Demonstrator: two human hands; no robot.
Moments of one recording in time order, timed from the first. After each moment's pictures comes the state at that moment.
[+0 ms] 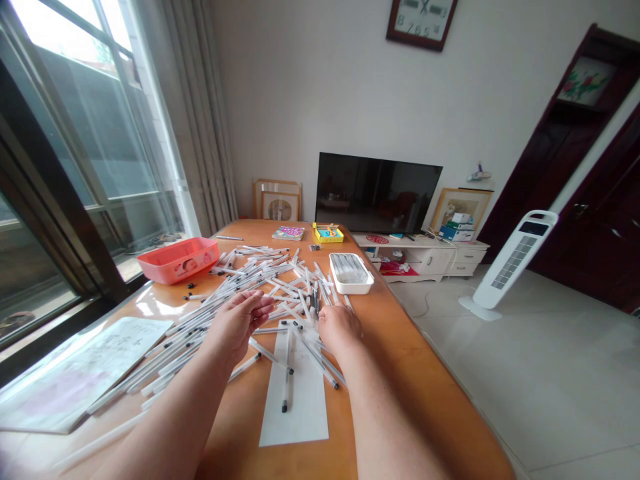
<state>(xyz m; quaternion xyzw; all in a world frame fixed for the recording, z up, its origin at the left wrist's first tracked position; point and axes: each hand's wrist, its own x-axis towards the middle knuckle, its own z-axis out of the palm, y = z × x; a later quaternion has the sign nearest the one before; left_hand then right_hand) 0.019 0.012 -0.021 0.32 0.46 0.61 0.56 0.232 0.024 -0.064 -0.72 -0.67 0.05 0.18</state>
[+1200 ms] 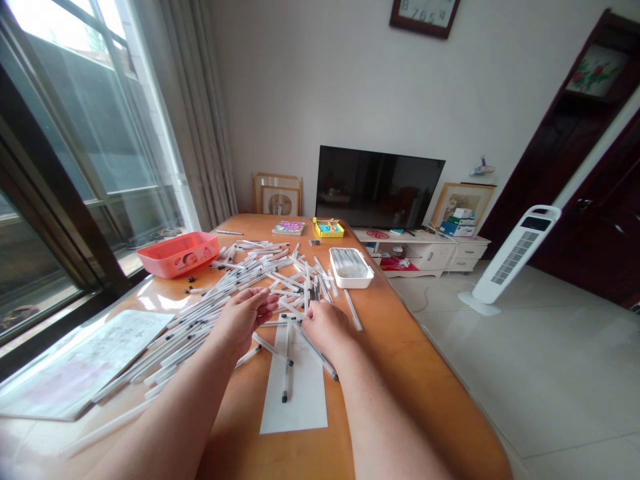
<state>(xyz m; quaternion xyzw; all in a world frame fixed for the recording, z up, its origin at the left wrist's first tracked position) 0.026 0.010 -0.025 0.34 0.47 0.58 0.56 0.211 0.012 -0.057 -0.67 -0.71 0.09 0.20</state>
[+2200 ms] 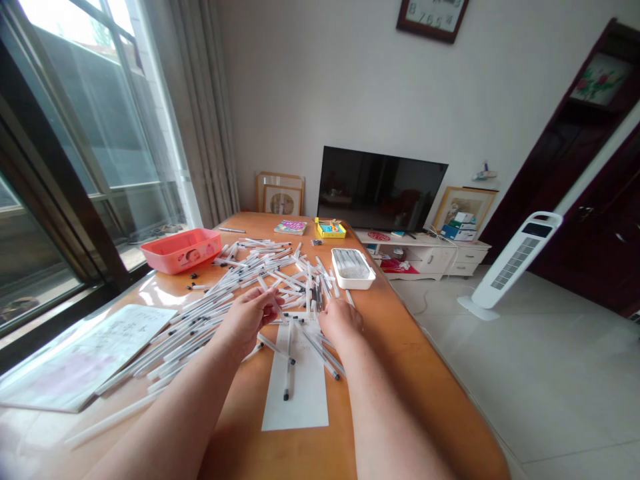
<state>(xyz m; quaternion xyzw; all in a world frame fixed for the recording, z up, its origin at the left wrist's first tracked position) 0.028 0.014 -0.035 0.38 0.46 0.57 0.56 0.228 0.026 -0.057 -0.77 -0.62 0.08 0.13</state>
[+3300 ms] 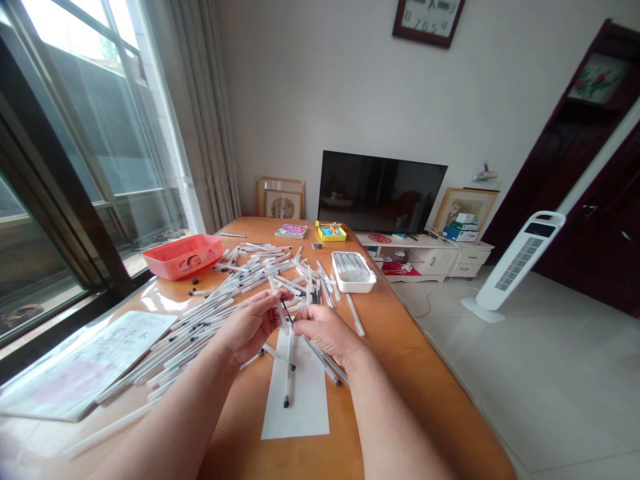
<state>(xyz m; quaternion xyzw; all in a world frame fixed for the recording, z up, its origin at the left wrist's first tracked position) 0.028 0.005 -0.023 0.41 0.33 0.53 0.67 0.206 -0.009 -0.032 -0.47 -0.59 0.54 0.38</state>
